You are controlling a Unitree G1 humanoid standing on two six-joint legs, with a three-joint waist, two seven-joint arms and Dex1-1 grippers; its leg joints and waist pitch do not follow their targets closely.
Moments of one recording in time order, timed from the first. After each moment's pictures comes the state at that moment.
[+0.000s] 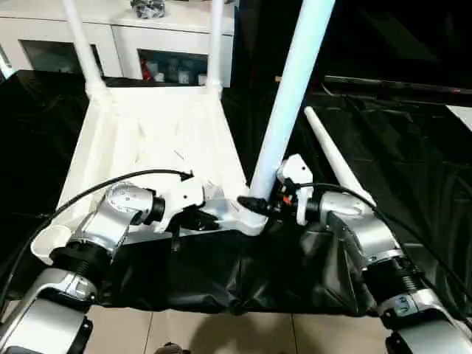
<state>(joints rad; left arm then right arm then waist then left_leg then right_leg) -0.62 0.48 -0.32 0.65 0.03 -0.05 -1.26 -0.54 -0.25 0.21 0.48 0.17 0.16 0.99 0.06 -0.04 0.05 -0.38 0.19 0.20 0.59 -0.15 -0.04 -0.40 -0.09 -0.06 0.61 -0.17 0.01</state>
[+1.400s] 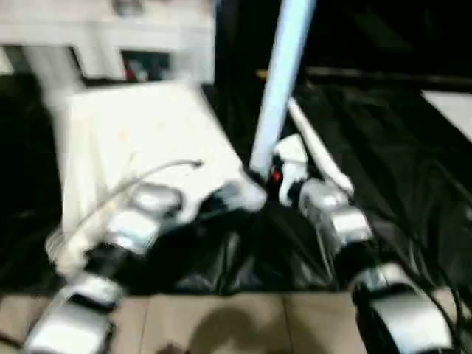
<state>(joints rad) -0.60 0.26 -0.28 0.46 0.15 0.34 -0.80 -0.72 -0.08 0.07 0.82 0.14 0.08 0.47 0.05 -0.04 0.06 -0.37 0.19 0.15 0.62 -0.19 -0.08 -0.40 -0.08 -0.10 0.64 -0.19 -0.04</state>
